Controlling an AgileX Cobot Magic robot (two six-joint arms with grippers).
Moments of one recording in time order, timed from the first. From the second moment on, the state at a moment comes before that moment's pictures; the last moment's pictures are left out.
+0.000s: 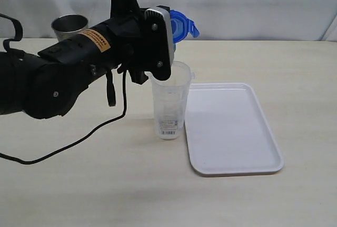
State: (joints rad) left arm -0.74 1.63 -0.88 -0.23 -0.59 1.55; right arm -0.05 0.00 0.00 0.00 0.35 -0.06
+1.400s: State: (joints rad) left arm -0.81 1.76 -0.88 -0.31 -0.80 1.54; right arm -0.05 0.00 0.00 0.00 0.35 -0.06
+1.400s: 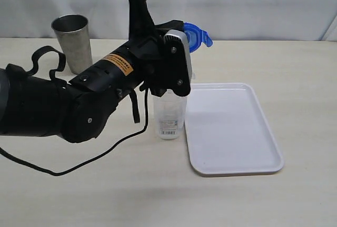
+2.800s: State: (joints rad) left arm -0.81 1.76 -0.88 -0.35 -0.78 1.65; right arm -0.05 0.00 0.00 0.00 0.35 -0.06
